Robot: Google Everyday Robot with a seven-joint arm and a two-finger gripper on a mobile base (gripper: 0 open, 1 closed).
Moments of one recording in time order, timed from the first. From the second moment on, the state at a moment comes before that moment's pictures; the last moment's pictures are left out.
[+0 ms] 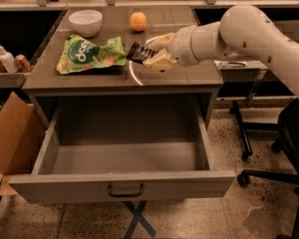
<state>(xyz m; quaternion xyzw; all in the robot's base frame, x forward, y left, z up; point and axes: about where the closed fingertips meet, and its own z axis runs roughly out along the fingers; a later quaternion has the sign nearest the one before) 0.691 -0.029 0.889 -0.55 0.65 0.13 0.51</state>
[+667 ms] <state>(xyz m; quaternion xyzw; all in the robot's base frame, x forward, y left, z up) 0.725 -0.034 0.884 -0.52 0.66 0.15 0.52</state>
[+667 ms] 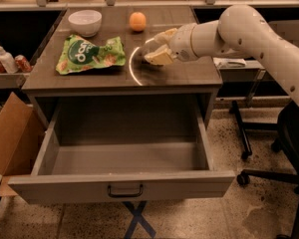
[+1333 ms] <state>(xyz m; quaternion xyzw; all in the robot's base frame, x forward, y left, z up) 0.716 -0.066 0.881 -0.50 0.67 0.15 0.53</state>
